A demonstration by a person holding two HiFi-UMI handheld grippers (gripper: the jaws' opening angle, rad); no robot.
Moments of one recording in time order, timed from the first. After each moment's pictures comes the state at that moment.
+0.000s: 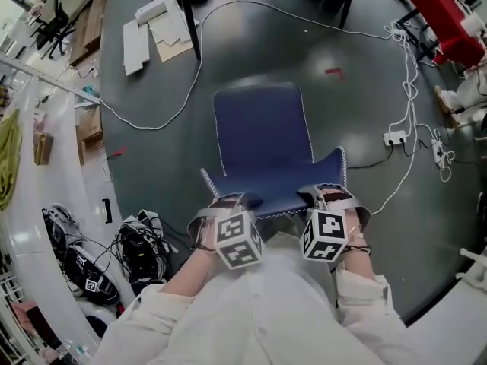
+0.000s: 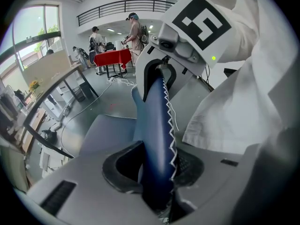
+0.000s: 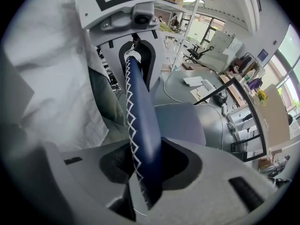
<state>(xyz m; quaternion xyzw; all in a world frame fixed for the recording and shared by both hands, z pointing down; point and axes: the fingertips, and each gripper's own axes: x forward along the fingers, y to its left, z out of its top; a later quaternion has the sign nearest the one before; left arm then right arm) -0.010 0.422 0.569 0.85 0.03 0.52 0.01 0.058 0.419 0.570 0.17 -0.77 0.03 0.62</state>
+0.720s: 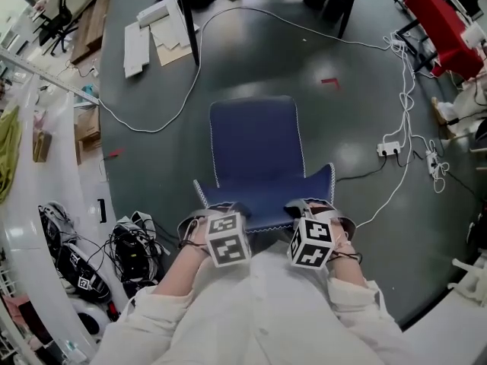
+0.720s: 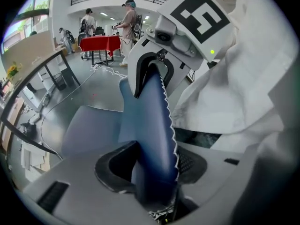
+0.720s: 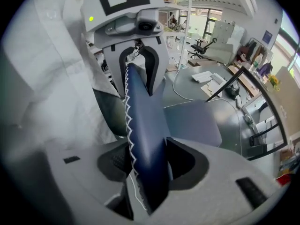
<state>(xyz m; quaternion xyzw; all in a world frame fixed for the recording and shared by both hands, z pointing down) -0.010 0.449 0.565 0.82 0.13 0.55 0.07 0.055 0.443 0.567 0.12 -0.79 0.11 0.59</state>
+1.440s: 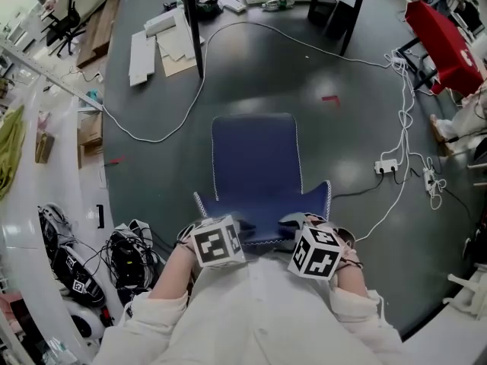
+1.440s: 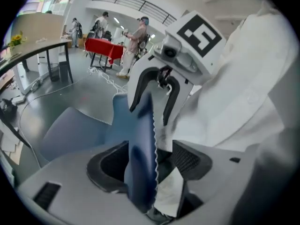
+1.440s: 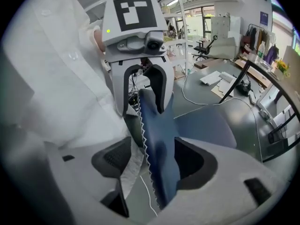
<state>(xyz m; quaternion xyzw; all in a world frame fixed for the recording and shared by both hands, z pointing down) 0.007 0.449 0.516 0.85 0.16 0.46 0.19 0.033 0.447 0.517 0.07 -0.83 0.18 0.52</state>
